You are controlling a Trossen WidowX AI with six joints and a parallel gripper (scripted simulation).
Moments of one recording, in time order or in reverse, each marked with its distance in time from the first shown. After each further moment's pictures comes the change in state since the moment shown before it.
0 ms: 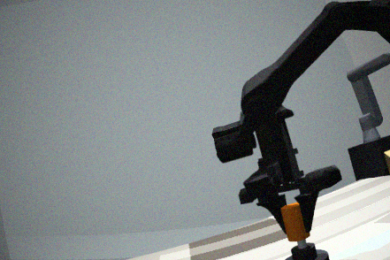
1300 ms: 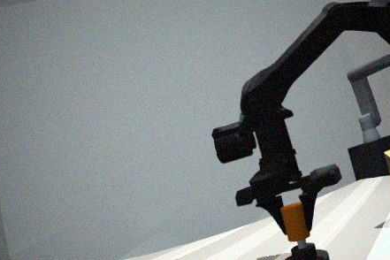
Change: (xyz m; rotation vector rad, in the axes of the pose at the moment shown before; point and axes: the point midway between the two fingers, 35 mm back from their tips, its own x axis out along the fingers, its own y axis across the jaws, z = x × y) arm 0.000 0.000 -0.001 -0.191 0.001 0.005
